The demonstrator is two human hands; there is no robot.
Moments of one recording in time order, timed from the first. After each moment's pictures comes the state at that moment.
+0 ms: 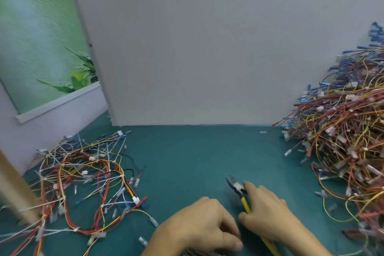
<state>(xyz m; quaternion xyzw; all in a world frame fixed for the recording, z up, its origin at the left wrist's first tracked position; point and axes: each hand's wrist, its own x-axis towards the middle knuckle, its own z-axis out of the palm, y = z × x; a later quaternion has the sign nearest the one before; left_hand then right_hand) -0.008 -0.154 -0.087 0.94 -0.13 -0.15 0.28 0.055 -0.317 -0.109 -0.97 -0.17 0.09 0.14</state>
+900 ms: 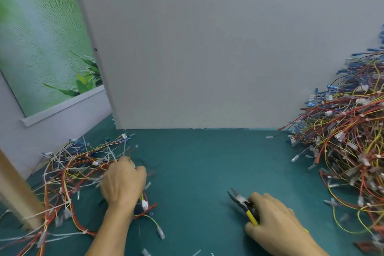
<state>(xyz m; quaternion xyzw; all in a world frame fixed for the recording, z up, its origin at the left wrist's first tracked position) 0.014 -0.024 -0.088 0.86 0.40 0.26 0.19 0.051 -0.319 -0.106 -0.96 -0.20 0.07 0.17</state>
